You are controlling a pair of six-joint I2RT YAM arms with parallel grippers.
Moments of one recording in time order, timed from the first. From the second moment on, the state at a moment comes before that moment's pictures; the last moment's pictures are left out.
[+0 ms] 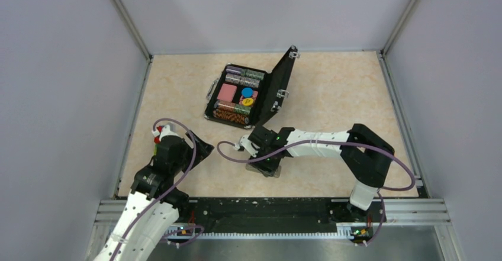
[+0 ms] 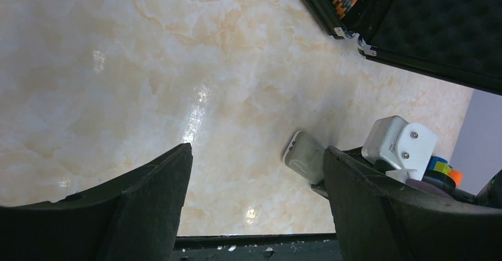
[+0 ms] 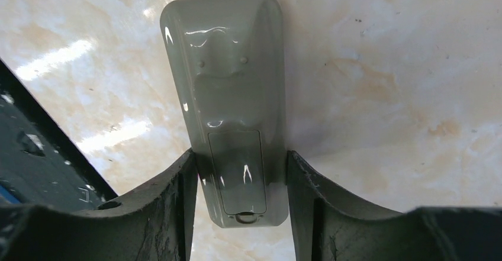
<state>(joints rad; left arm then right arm) -0.34 0.46 0.54 -0.77 -0.05 -0.92 1.05 1.75 1.08 -0.57 -0.08 -0.15</state>
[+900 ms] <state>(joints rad) -0.35 0.49 0.40 0.20 0.63 -1.00 0.91 1.25 0.84 0.12 -0.58 0.79</state>
